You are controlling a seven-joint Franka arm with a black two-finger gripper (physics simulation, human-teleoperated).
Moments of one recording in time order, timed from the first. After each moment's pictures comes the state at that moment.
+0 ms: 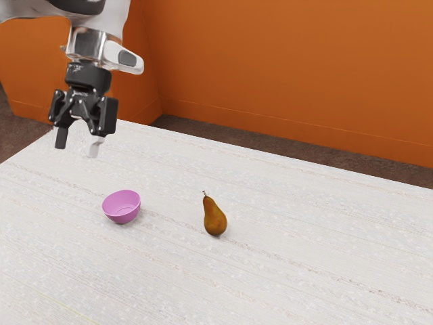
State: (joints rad) arm -0.25 -0.03 0.13 -1.49 -0.13 0.83 -0.07
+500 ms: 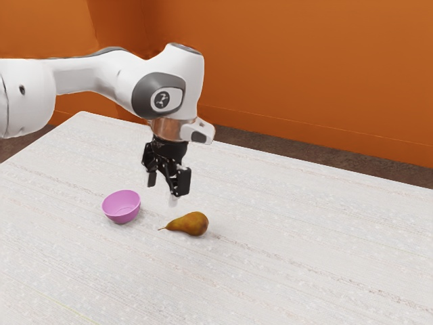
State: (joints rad) arm -0.29 0.14 0.04 -1.78 0.09 1.58 0.10
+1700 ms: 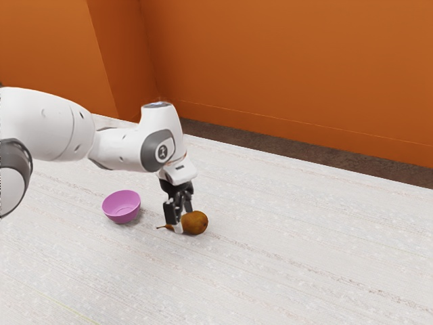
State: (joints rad) arm -0.27 0.40 0.21 -1.90 -0.26 2.18 1.37
